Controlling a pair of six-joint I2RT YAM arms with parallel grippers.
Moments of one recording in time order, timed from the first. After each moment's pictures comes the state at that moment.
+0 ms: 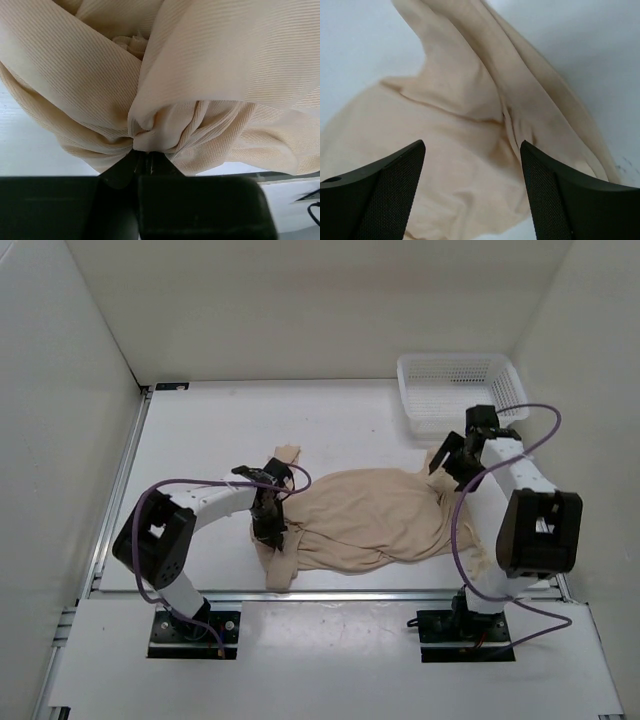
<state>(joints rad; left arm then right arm) -0.59 1.63 0.96 -0.79 0.09 -0.72 -0.03 1.59 1.15 -0.74 -0.05 0.53</state>
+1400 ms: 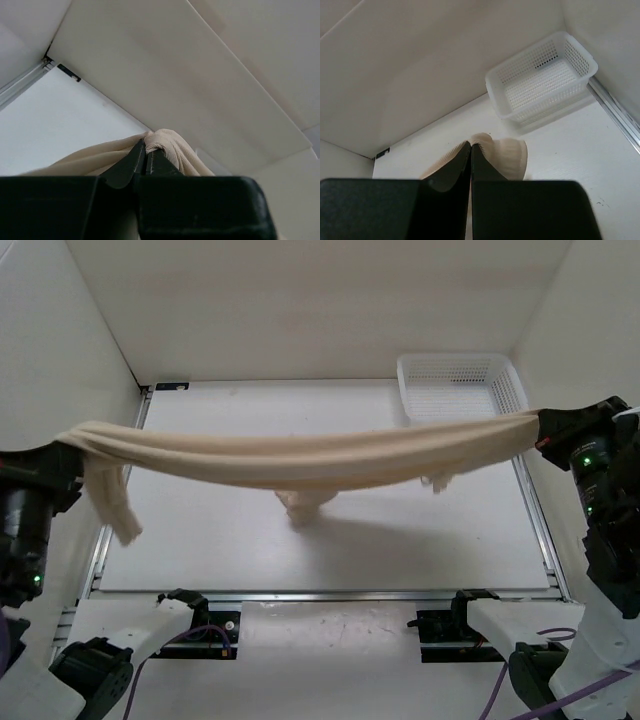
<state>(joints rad) -0.35 0.97 2.25 -1.29 -0.54 -0.69 0.06 0.98 1.97 -1.11 0.17 0.53</state>
